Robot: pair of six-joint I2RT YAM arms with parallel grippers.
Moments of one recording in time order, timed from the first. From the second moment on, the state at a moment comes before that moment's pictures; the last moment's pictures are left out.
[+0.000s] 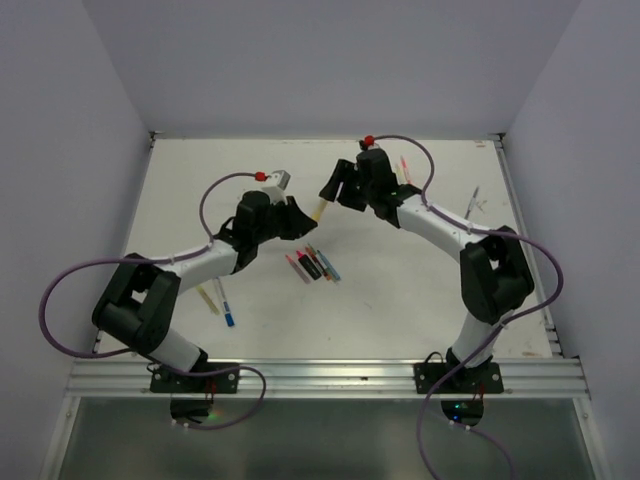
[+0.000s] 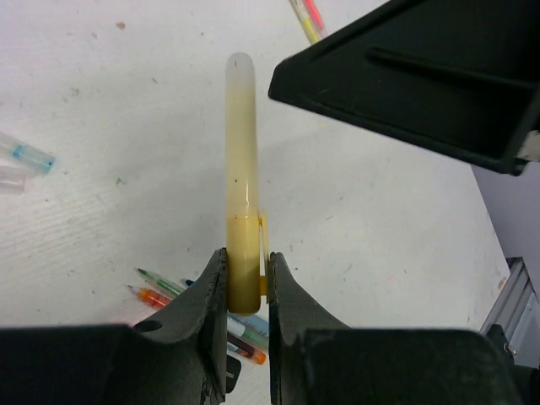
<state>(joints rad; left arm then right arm) -0.49 1.56 0.78 0.36 0.28 -0.57 0.54 1.78 1.33 -0.13 -0.06 0.72</state>
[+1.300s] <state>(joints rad) -0.51 1.52 0.77 0.38 0.20 -0.55 0.58 1.88 1.36 -0.09 -0.17 0.88</state>
